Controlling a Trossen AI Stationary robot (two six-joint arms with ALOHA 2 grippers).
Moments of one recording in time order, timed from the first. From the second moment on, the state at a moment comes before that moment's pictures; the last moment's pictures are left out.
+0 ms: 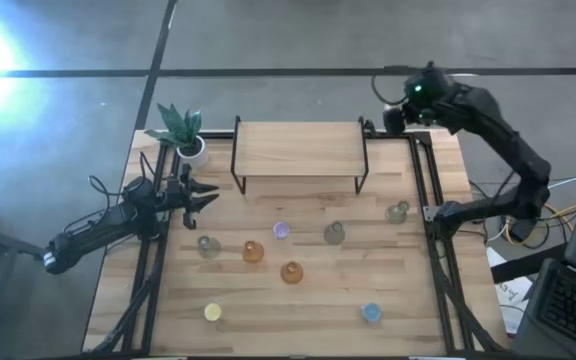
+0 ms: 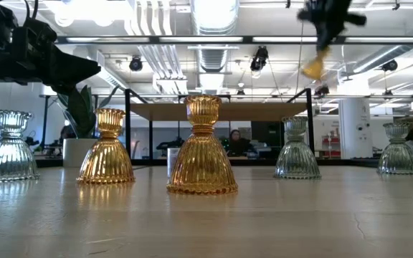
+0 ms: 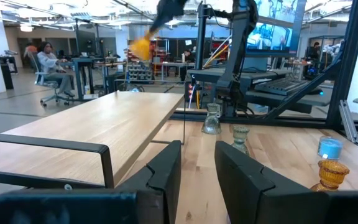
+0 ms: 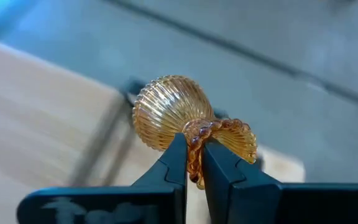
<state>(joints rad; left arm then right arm) 0.47 0.02 0.01 0.06 0.29 -0.02 -0.72 1.27 1.62 -1.24 0.42 0.29</state>
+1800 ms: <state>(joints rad) 0.47 0.02 0.01 0.06 0.29 -0.02 -0.66 2.02 2.34 -1.57 0.13 -0.21</state>
